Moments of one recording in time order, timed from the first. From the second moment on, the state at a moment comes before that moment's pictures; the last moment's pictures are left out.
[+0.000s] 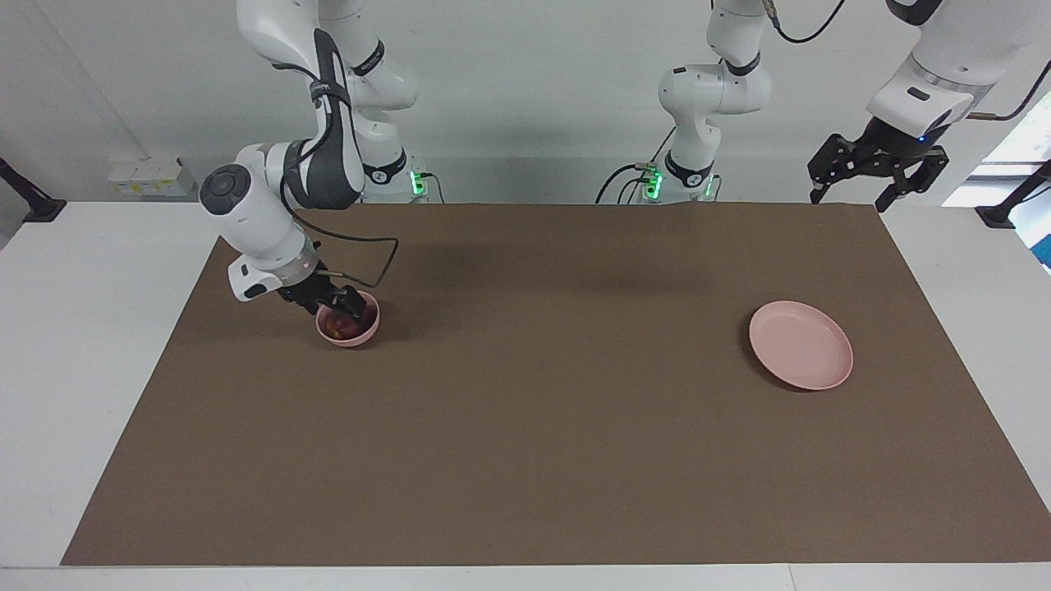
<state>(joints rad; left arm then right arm) -0.05 -0.02 0.01 -1.48 -0.02 1.46 0.18 -0.06 0.11 0.04 -1.99 0.07 2.04 0.20</state>
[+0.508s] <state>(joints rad) -0.05 -0.02 0.02 -1.48 -0.01 1.46 0.18 -0.06 0.11 0.05 -1.78 0.00 1.91 0.04</state>
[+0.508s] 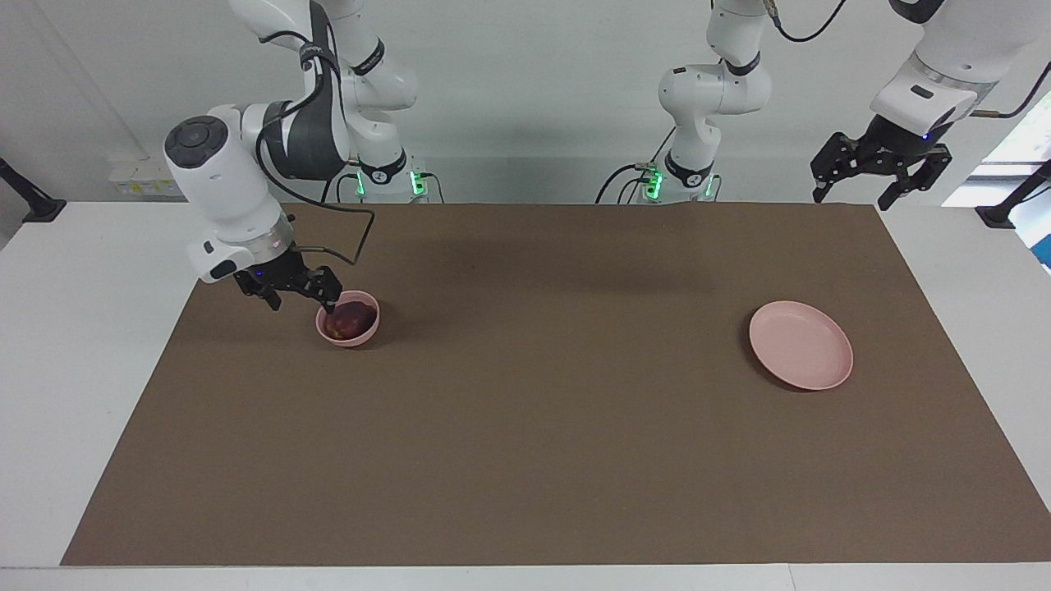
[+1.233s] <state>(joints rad) -0.05 -0.02 0.02 -1.48 0.00 1.46 0.18 -0.06 0.04 0.03 -1.56 0.03 1.53 0.13</state>
